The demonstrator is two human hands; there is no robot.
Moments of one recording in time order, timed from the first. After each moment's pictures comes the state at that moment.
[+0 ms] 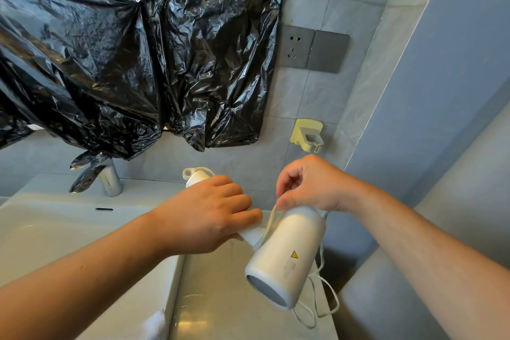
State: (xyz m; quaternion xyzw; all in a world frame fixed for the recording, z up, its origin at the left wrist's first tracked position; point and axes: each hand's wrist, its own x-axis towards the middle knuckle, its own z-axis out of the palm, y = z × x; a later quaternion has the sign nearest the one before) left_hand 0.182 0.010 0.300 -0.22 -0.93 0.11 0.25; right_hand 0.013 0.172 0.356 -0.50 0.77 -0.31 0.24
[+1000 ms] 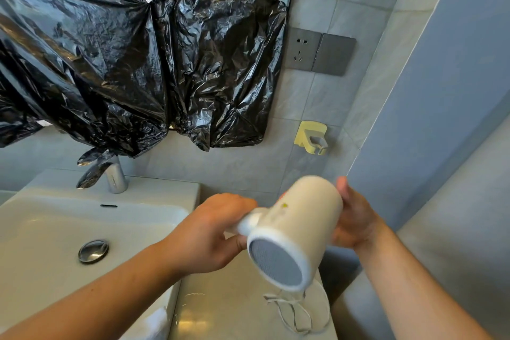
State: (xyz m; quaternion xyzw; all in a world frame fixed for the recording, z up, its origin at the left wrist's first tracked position) left_hand 0.193 0.027 0.262 -0.11 -0.90 -0.27 0.33; right_hand -0.007 0.210 0.300 -0.30 0.46 -0.59 0.59
